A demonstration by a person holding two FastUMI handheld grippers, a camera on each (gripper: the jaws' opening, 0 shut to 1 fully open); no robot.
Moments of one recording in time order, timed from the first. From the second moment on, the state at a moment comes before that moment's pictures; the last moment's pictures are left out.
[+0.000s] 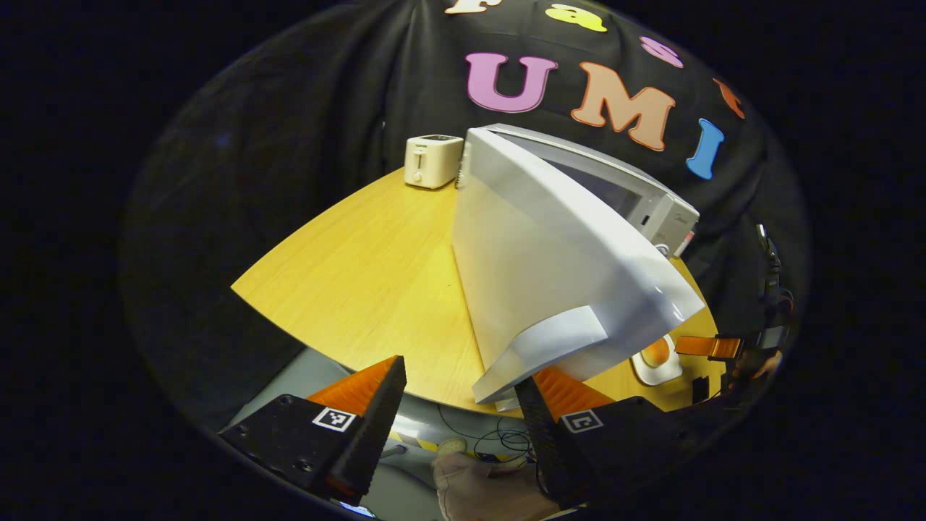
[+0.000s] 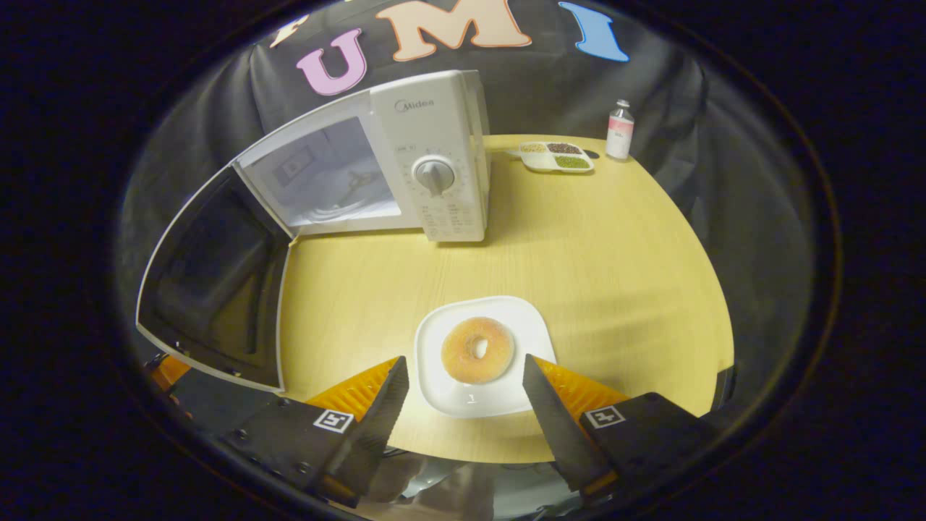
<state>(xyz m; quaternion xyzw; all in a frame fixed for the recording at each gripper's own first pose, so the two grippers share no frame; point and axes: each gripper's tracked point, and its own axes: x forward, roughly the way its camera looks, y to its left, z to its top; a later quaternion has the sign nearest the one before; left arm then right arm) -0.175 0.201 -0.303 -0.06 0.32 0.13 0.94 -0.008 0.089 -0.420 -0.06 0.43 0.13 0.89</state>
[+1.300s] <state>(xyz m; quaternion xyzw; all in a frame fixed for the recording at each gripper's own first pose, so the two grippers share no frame) -0.218 0.376 -0.249 -0.09 0.25 0.27 0.93 0.024 0.087 -0.494 -0.11 0.50 0.04 0.86</state>
